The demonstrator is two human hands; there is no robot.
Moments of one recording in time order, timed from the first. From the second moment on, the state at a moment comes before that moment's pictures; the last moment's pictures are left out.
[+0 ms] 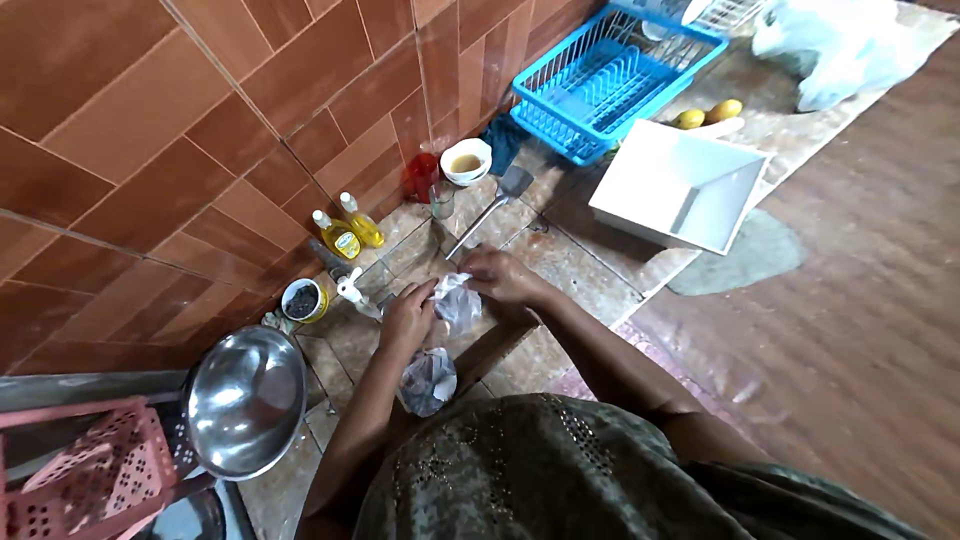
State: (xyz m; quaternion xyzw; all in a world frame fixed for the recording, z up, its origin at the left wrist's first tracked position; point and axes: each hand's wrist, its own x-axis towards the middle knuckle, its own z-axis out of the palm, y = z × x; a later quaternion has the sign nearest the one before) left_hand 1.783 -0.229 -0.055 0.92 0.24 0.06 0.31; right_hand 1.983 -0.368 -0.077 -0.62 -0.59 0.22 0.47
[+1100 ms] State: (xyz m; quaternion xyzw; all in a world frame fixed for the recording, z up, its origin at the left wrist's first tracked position) left_hand 1.802 -0.239 -0.030 0.88 0.15 0.19 0.40; right_hand 2.002 -0.397 -0.049 -0.60 -0.53 0.21 0.56
